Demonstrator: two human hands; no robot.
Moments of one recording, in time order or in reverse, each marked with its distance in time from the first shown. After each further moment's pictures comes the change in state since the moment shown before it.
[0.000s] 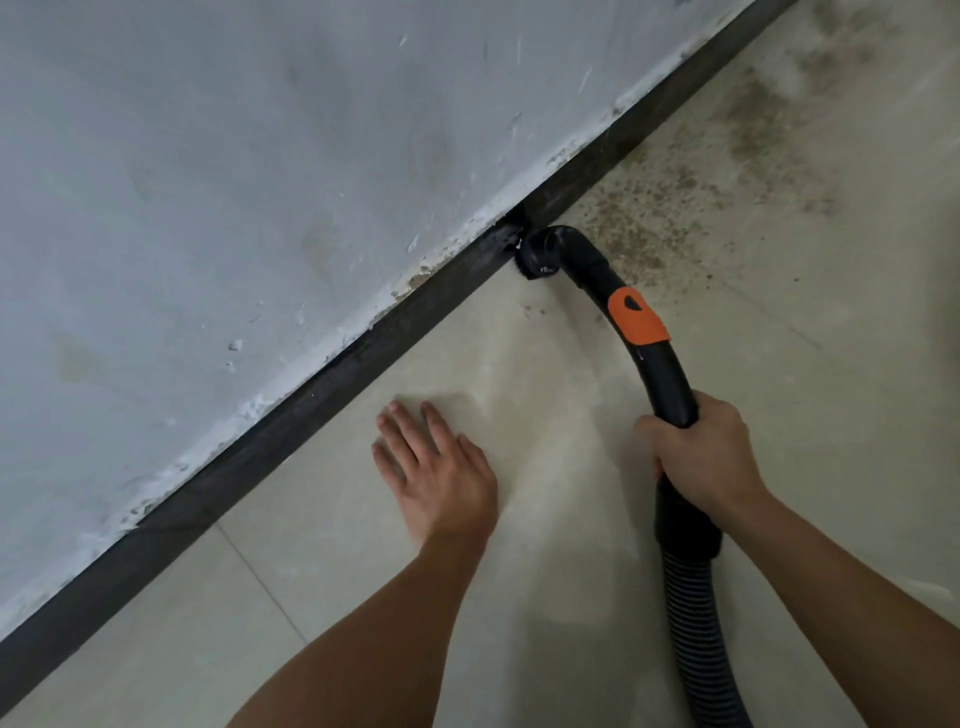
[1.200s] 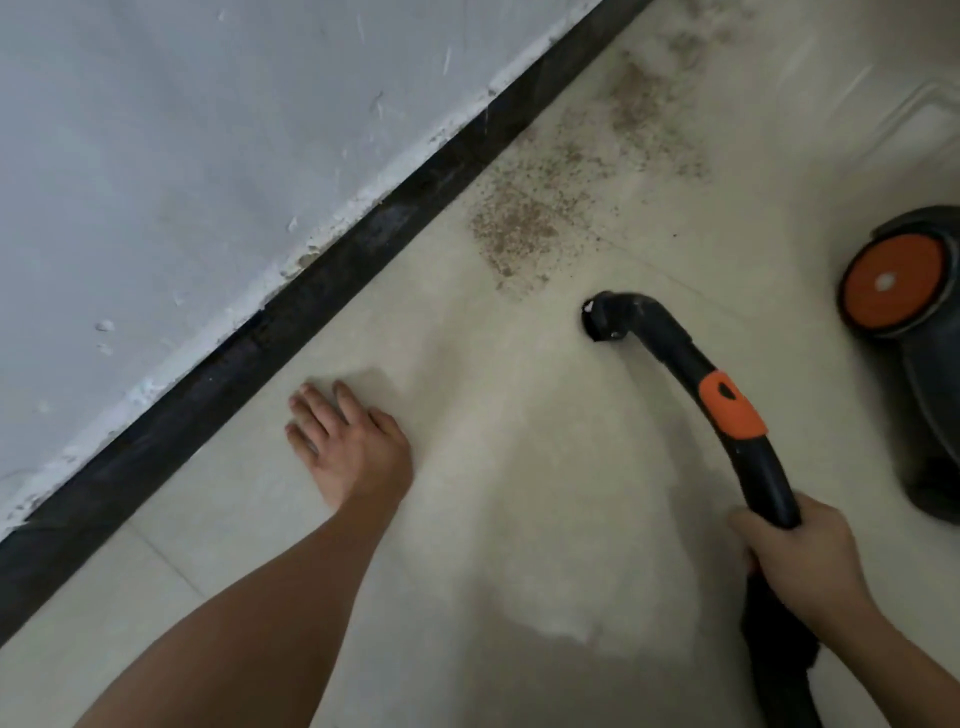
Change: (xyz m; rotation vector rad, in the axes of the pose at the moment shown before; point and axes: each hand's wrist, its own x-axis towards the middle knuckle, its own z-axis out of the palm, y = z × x) left_hand 0.000 0.005 -0.009 0.041 -0.068 -0.036; right_hand -0.086 0.139 -0.112 -0.024 0.194 0.264
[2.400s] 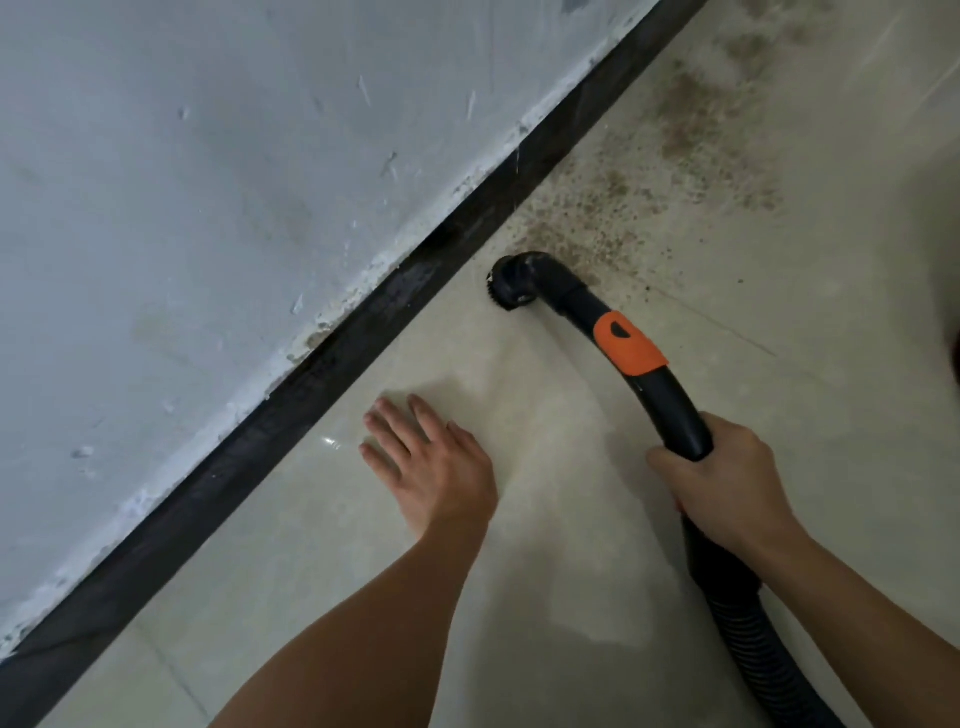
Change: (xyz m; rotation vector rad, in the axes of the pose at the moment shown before) left_hand 0.032 0.085 0.020 -0.026 0.036 0.000; right_hand 0.077 -0.127 0.075 -0.032 -0.167 -0.277
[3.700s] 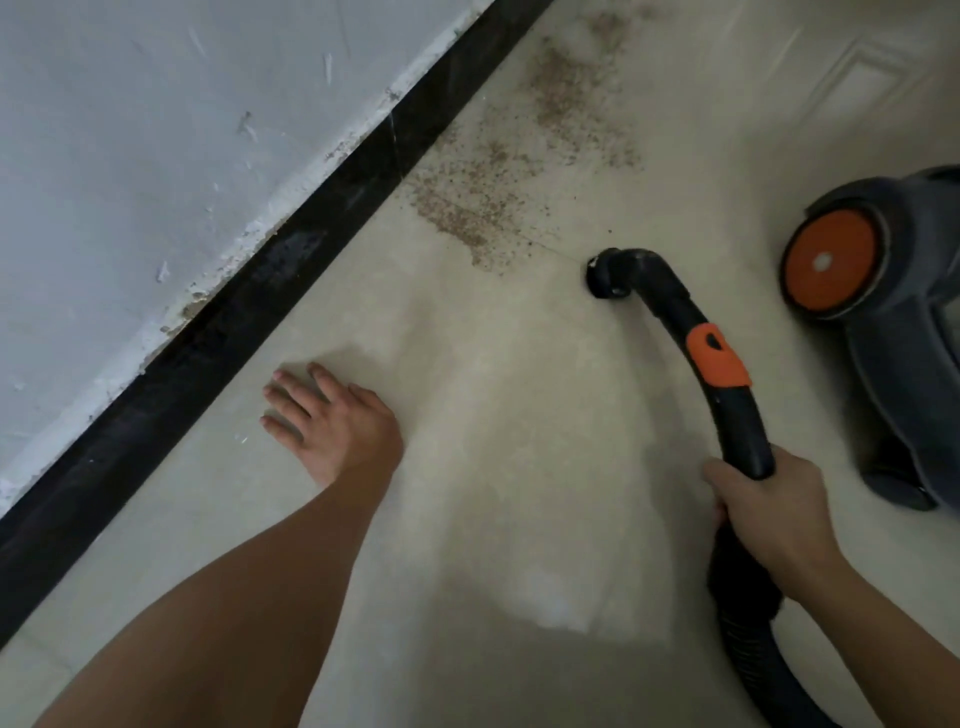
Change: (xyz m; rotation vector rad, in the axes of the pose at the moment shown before) left_hand 0.001 0.000 -0.004 0.026 -0.029 -0.014; right_hand -0.072 0.105 -0.074 0.145 0.284 0.332
